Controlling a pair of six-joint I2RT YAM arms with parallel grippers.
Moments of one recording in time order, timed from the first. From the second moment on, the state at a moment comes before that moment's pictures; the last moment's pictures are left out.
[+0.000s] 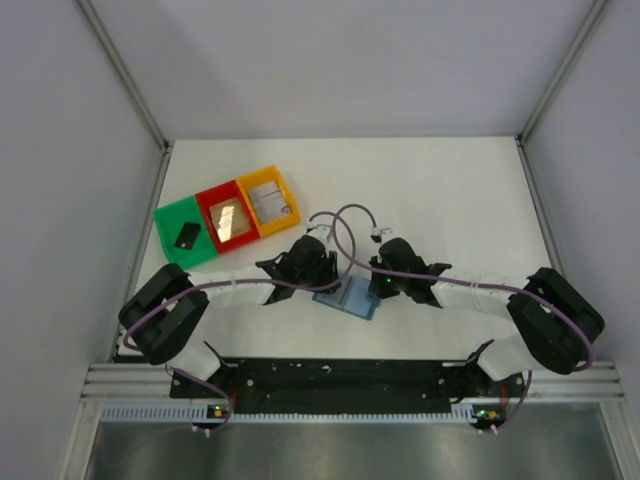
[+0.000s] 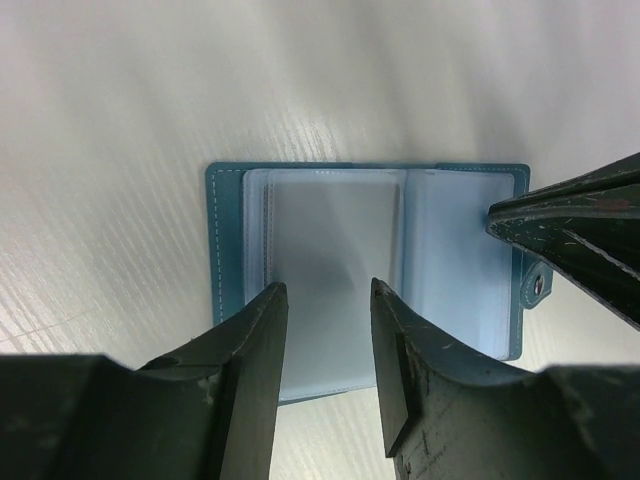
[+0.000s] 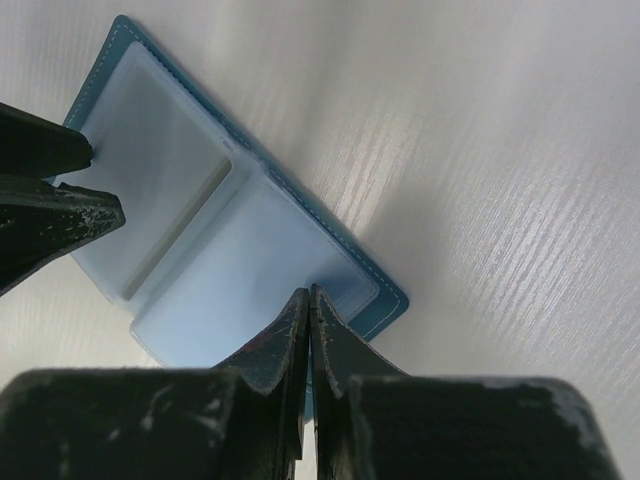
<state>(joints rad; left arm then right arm) -0.80 1.53 0.70 0.07 0.00 -0.57 0.75 1.43 0.60 -0.02 0.02 0.48</state>
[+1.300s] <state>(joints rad) -0.87 1.52 0.74 -0.01 -0.16 -0.52 0.75 1.43 0.60 0.01 -0.01 0.48</state>
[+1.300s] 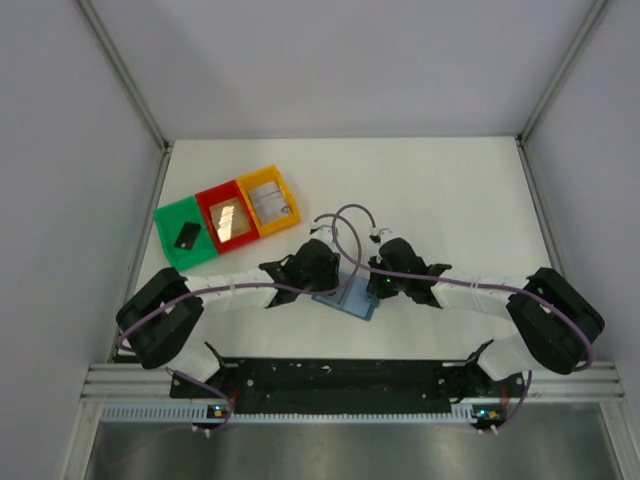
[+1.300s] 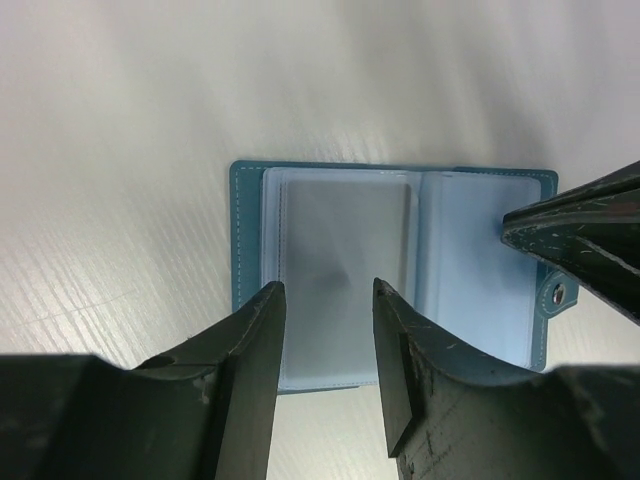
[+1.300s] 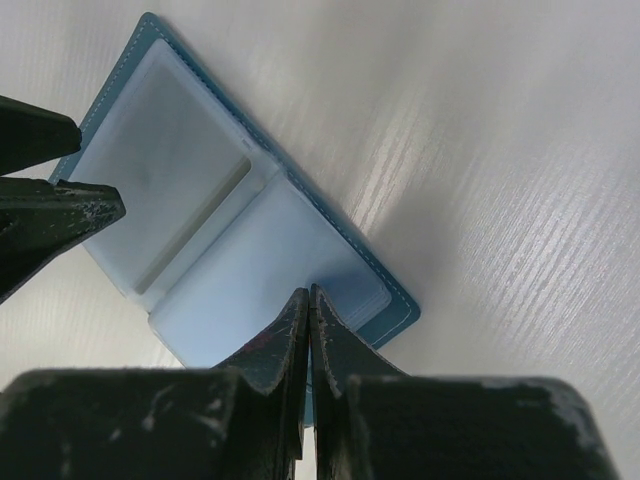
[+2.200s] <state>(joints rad) -0.90 1.58 0.78 0.00 -0.11 -0.52 0.75 1.43 0.59 0.02 -0.03 0.48</state>
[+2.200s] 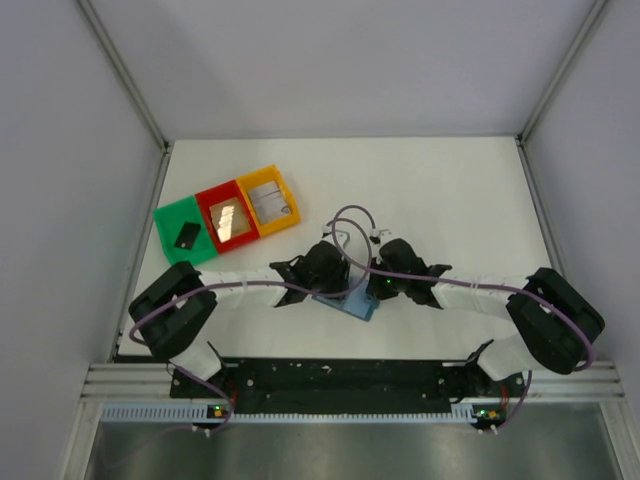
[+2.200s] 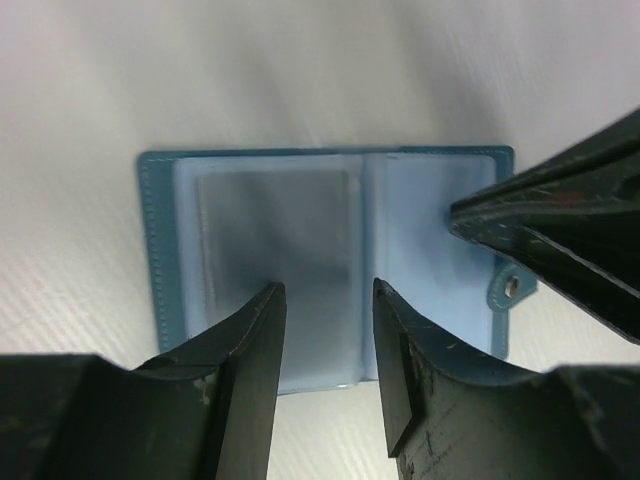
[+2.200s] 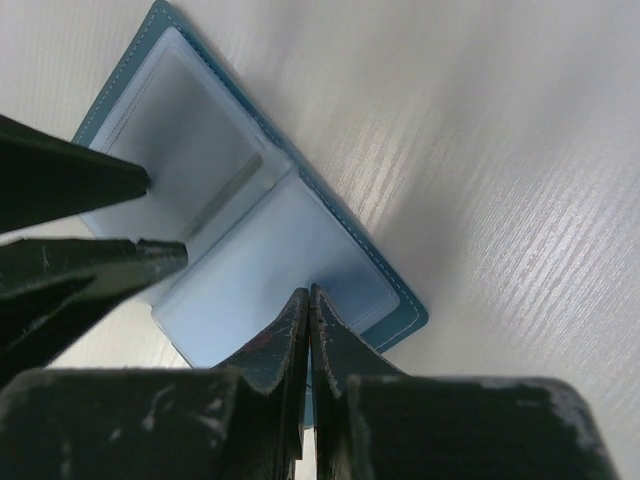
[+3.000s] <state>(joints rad) -0.90 1.49 0.70 0.07 0.09 -0.67 0.73 1.35 0.55 0.07 -0.08 0.52</state>
